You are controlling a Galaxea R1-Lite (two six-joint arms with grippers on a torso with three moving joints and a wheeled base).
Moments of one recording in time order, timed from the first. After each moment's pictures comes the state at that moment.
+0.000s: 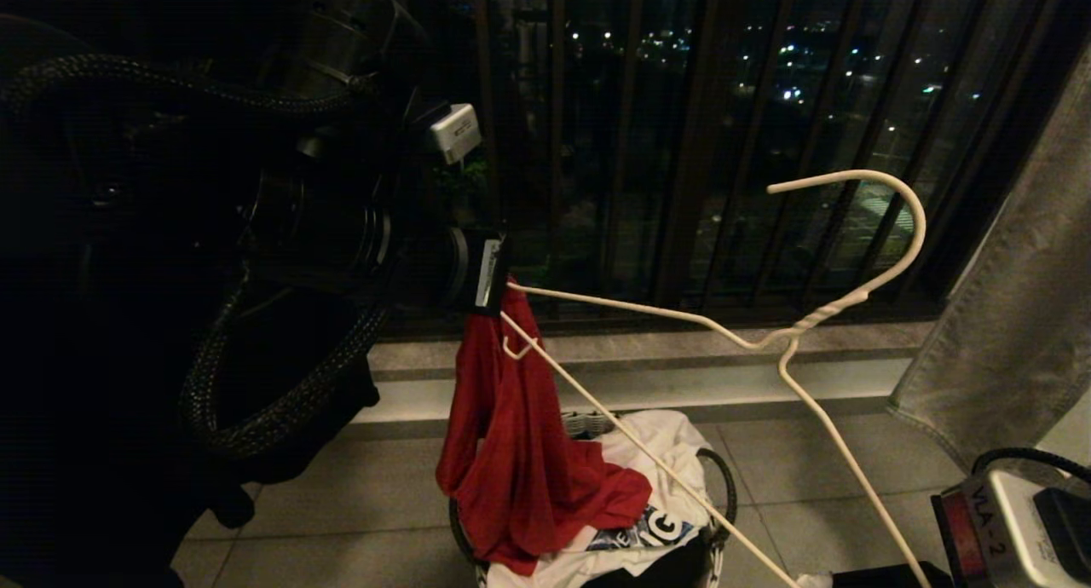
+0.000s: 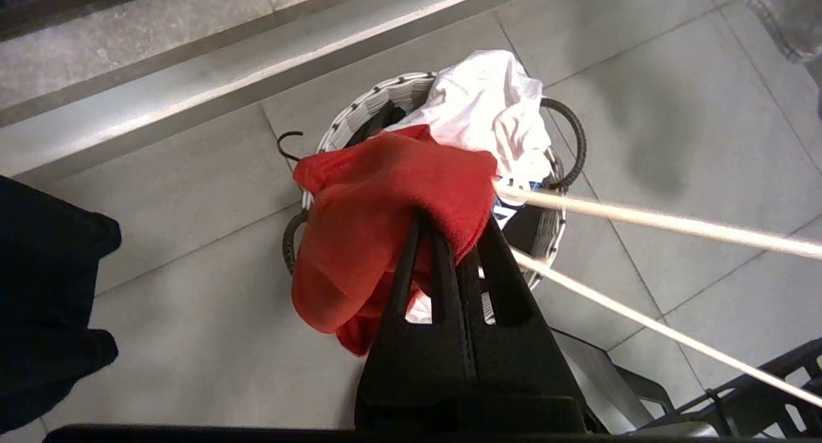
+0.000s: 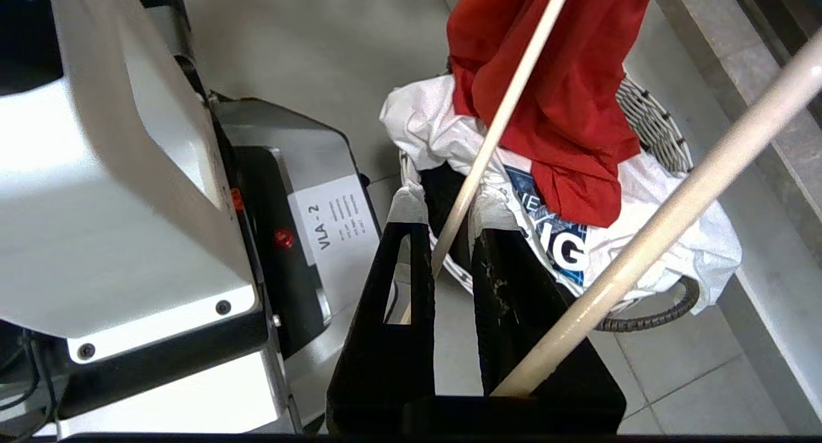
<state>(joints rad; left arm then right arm) -0.71 1.66 -1.61 0.50 0.12 -0.22 0.70 1.12 -0.59 0.04 0.33 -0.42</state>
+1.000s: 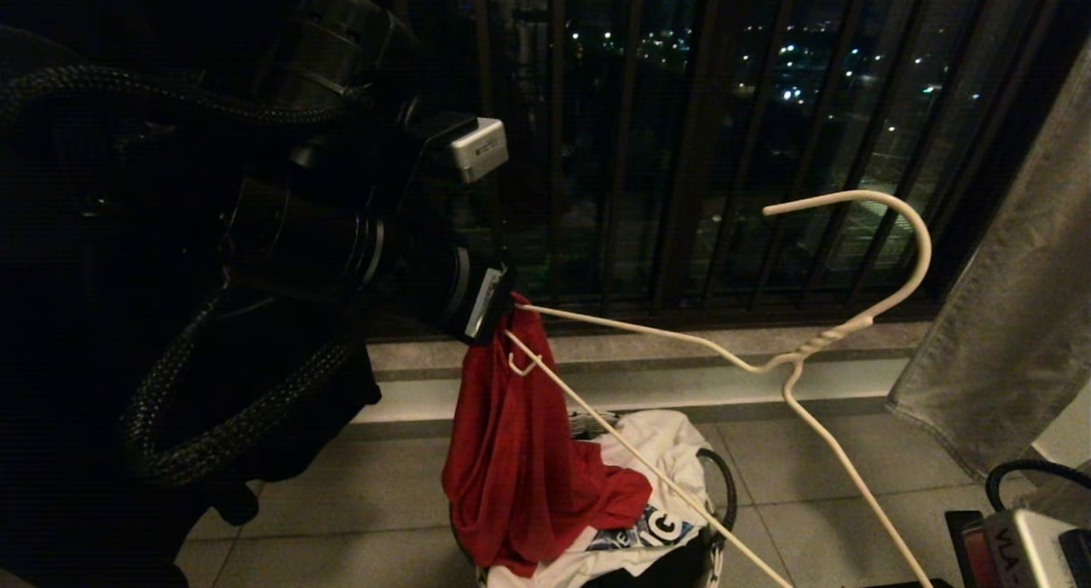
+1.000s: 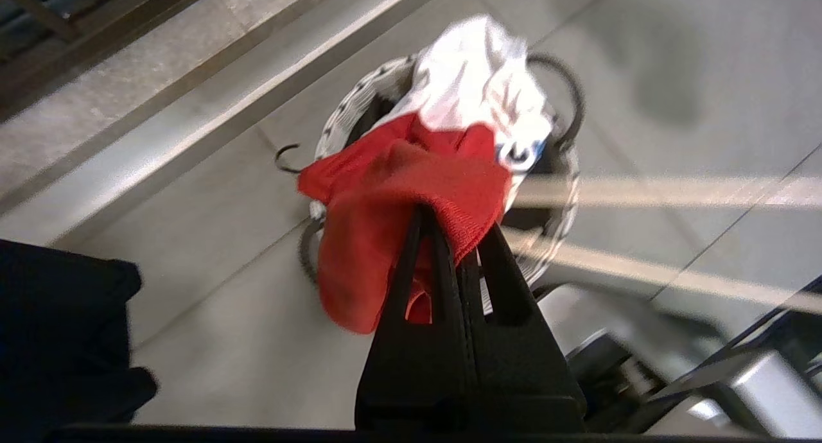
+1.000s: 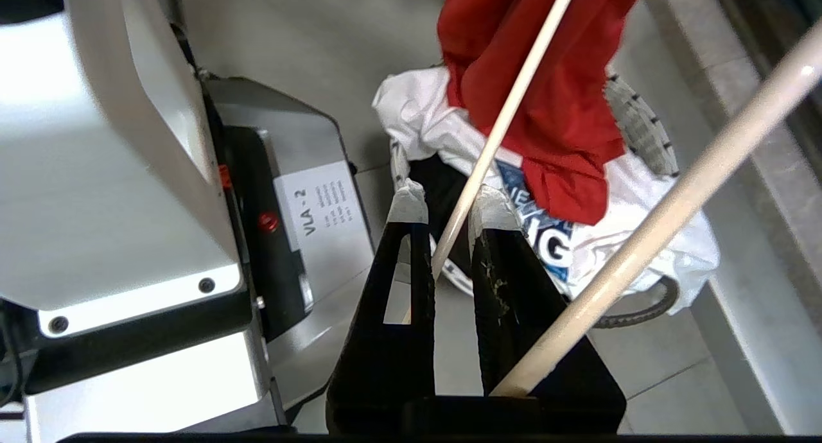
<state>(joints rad) -0.71 1.65 -1.58 0.50 0.02 -0.01 0.70 1.09 -0.56 0.04 0.33 -0.49</state>
